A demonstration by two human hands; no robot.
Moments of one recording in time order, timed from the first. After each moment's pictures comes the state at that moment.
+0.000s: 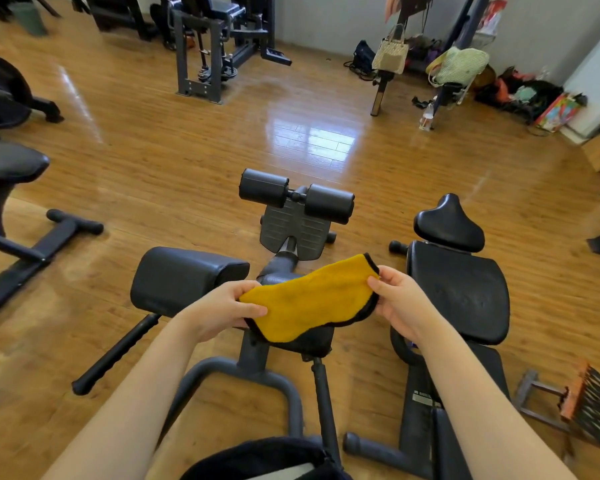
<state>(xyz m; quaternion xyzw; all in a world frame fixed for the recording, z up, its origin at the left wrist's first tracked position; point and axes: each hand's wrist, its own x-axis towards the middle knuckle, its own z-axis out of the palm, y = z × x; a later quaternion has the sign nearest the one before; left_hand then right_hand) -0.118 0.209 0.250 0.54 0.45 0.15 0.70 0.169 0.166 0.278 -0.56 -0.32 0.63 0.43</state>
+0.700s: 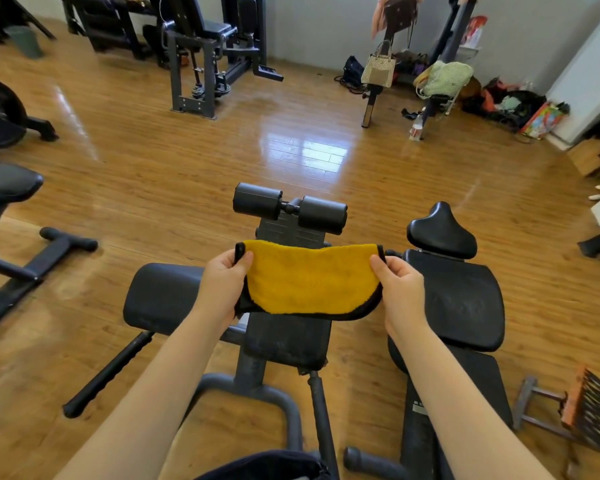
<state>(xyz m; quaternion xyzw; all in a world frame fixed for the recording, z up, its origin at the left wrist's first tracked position) -0.073 0.220 0.300 0.35 0.55 0.43 0.62 0.153 0.173 0.300 -0.64 -0.35 0.39 0.56</state>
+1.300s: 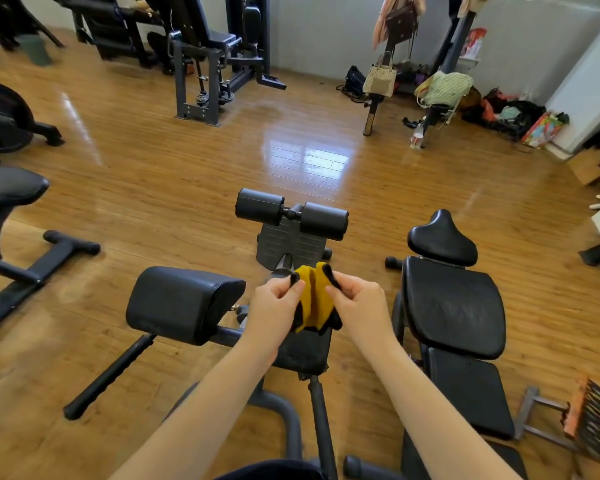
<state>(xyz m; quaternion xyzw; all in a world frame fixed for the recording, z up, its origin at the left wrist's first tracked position) -0.024 0.173 0.303 0.47 0.55 0.38 0.57 0.109 0.158 0.306 -0.63 -0.56 0.33 0.42</state>
